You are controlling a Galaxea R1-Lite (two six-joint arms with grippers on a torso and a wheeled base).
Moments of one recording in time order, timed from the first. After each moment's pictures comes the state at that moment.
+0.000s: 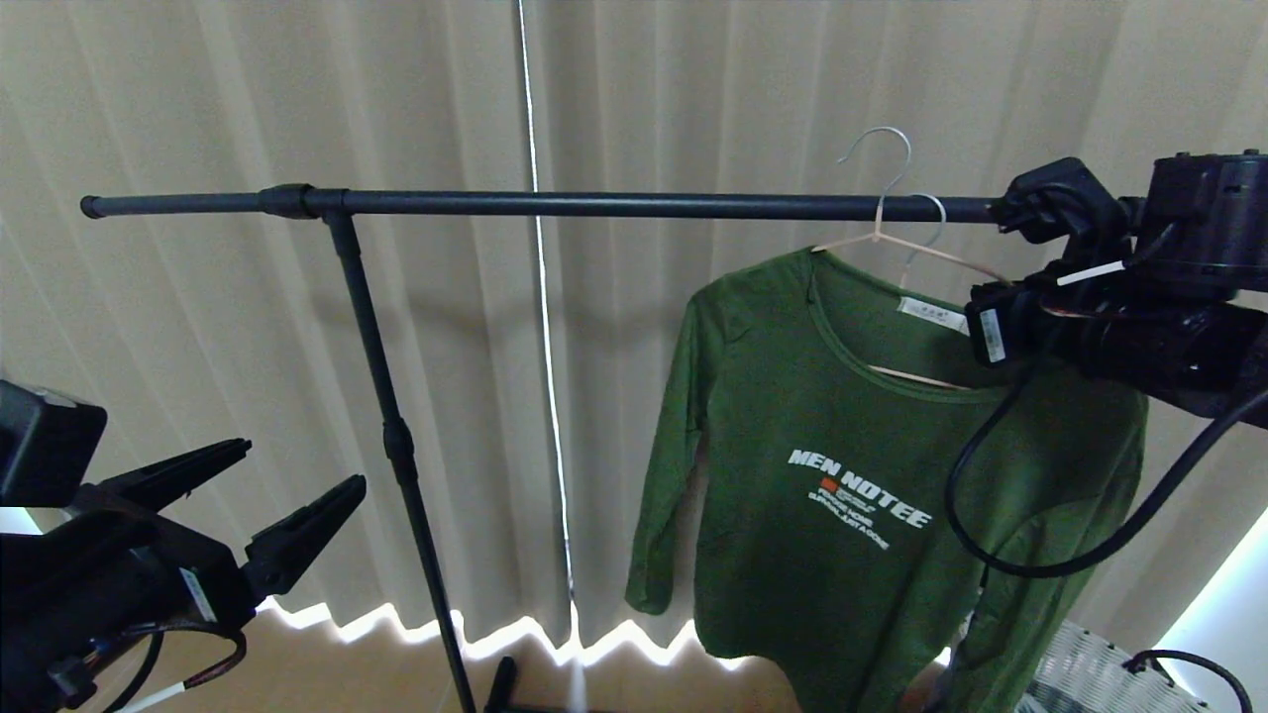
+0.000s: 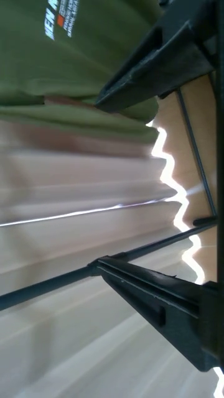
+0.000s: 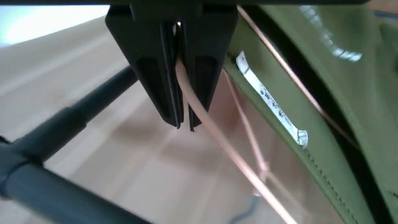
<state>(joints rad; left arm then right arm) -0.27 1.15 -0.25 -0.79 -0.03 0.09 0.26 1.64 -1.05 -0.34 -0.36 -0.27</state>
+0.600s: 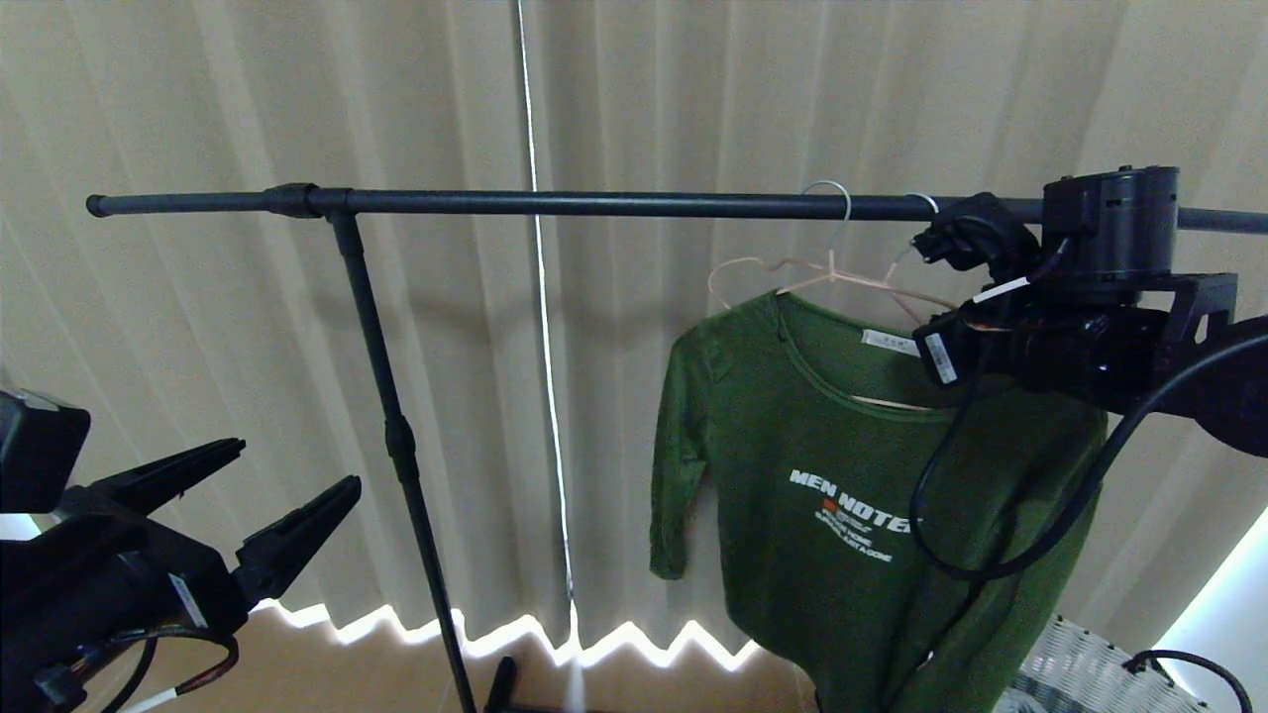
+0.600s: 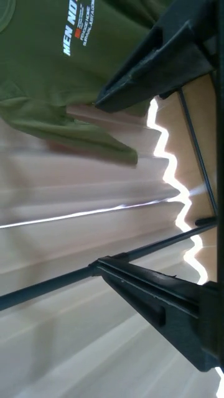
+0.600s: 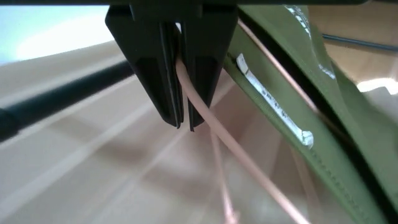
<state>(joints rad) -0.27 1.13 -0.24 -0.79 -0.03 0.09 0.33 1.72 -1.15 -0.19 -0.47 -0.27</state>
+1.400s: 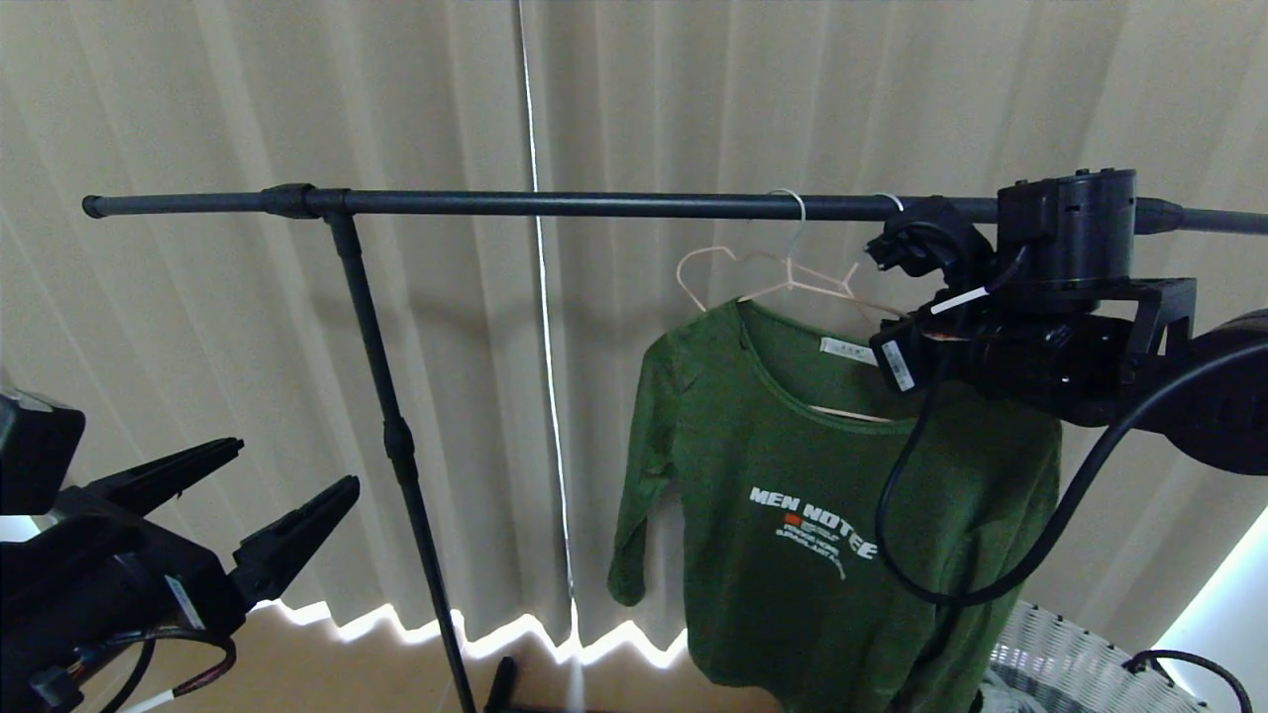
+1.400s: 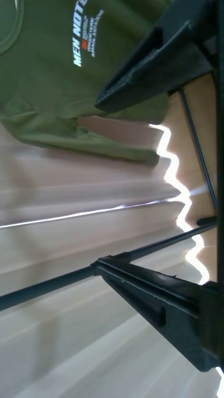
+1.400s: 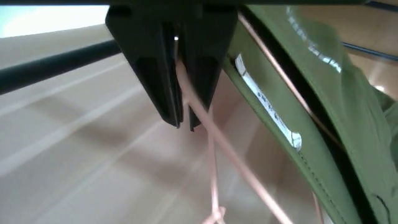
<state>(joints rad) -0.27 1.12 -0.24 -0.79 -0.04 0.09 0.43 1.73 -1.15 -0.20 -0.47 -0.27</state>
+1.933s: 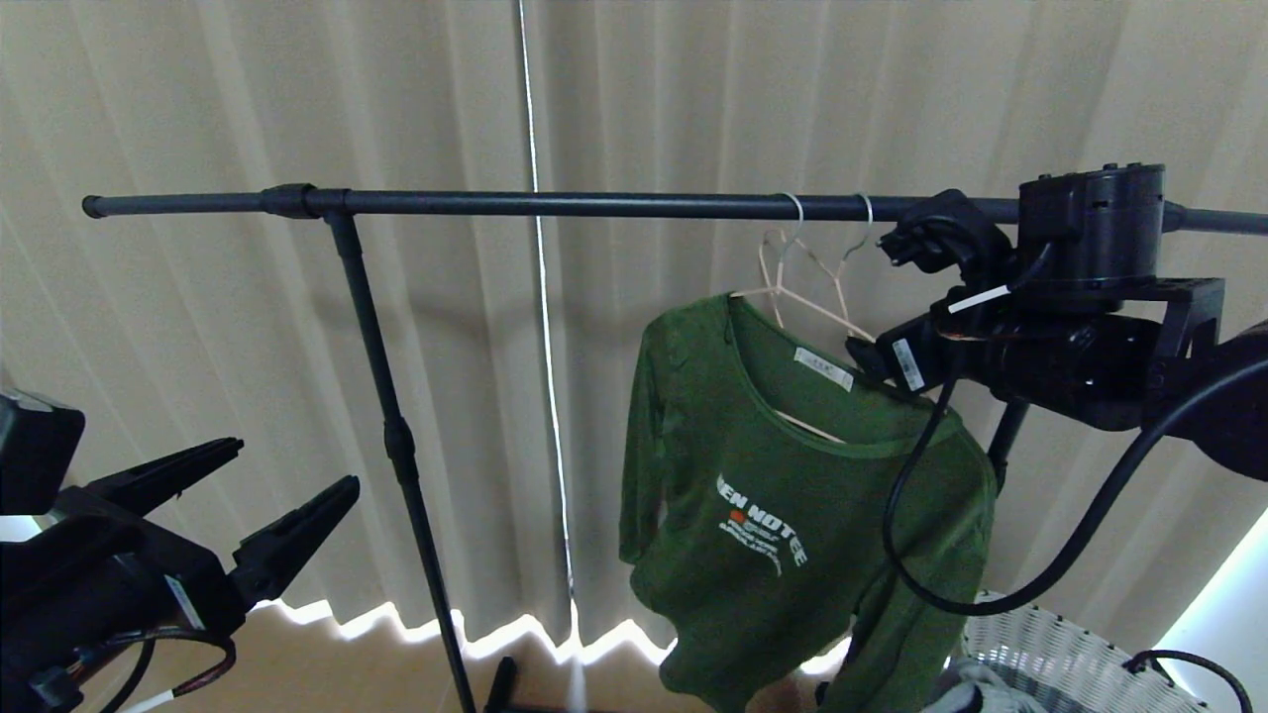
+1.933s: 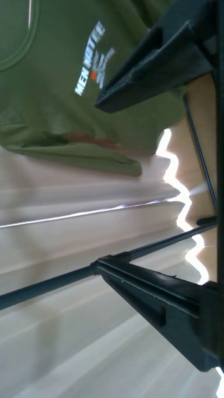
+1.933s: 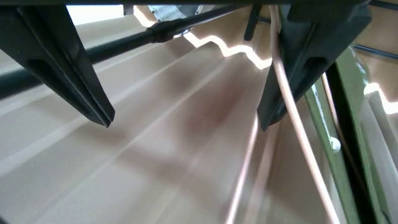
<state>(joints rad) -0.27 1.12 -0.24 -0.79 -0.04 0.09 0.43 1.69 -1.12 -0.21 -0.46 -0.26</state>
